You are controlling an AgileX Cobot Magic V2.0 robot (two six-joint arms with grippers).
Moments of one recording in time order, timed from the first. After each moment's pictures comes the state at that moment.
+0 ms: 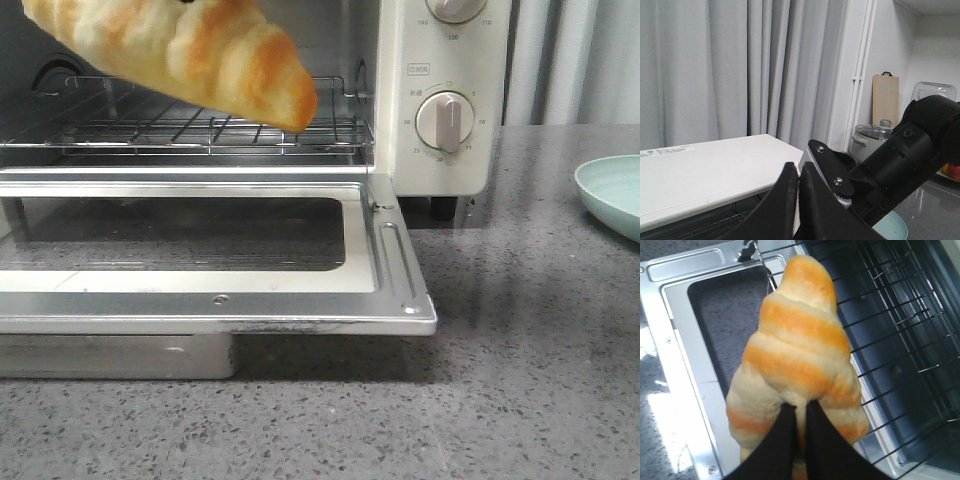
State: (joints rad) left arm -0.51 0.40 -0.76 -0.74 0.36 0.64; right arm 0.98 1.51 -1.48 -0.20 0.90 -0.16
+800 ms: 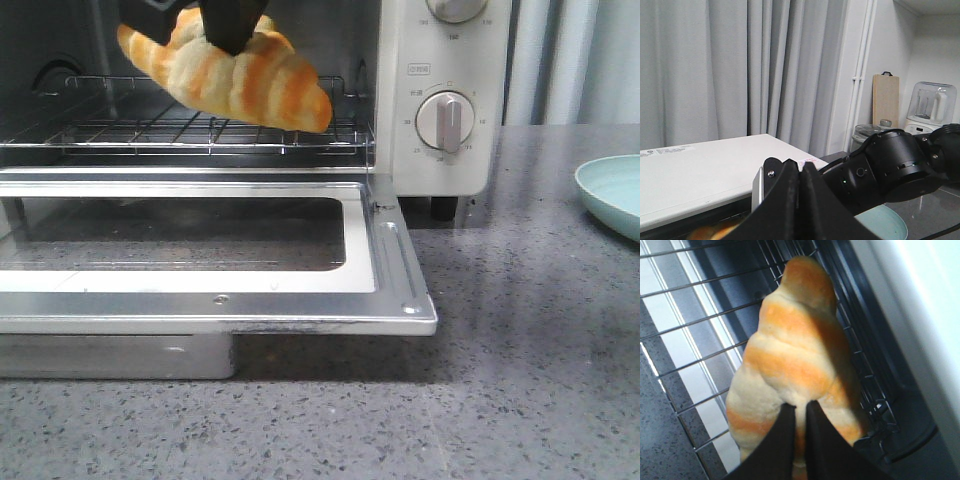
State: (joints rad) left arm -0.51 0.40 -0.76 -0.74 0.36 0.64; right arm 0.98 1.66 -1.49 -0.65 0.81 0.05
